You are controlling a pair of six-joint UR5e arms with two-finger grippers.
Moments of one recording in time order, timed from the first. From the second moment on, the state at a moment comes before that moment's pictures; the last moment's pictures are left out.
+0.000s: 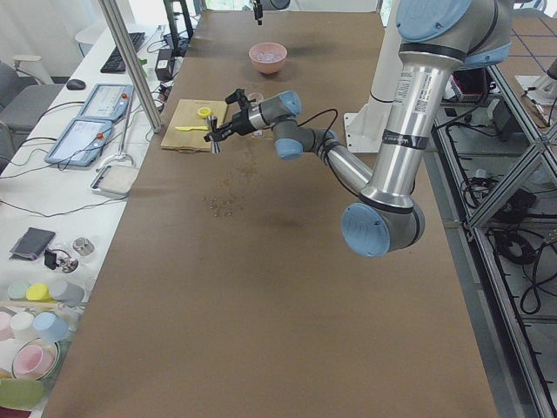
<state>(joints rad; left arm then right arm) -0.75 -1.81 -1.76 -2.31 -1.15 -0.69 1.40 -1.42 1.50 -1.46 2.47 -0.01</state>
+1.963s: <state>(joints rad) -0.82 -1.67 -1.22 -3.10 -1.29 -0.93 1.39 -1.43 1.54 -1.45 2.47 0.07</state>
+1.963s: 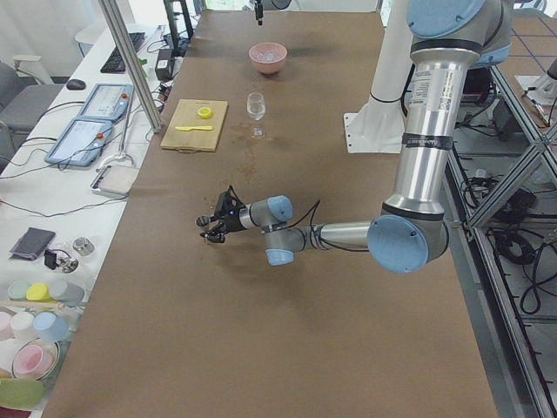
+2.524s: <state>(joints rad) -0.82 -1.50 -1.30 -3.25 -1.37 -0.94 1.34 -1.43 1.59 -1.42 2.46 0.21</state>
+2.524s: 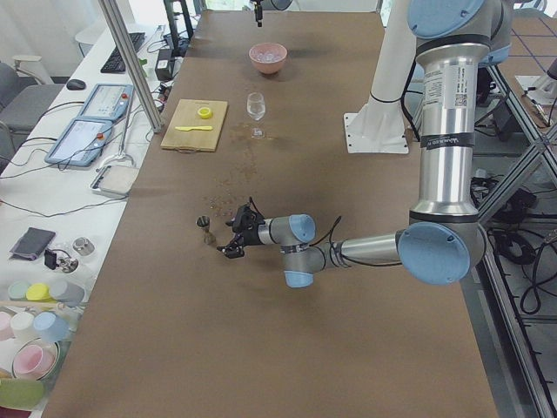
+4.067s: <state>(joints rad) -1.40 -1.73 -1.35 -2.23 -2.45 -0.50 0.99 -1.47 1.77 -1.33 2.20 0.57</state>
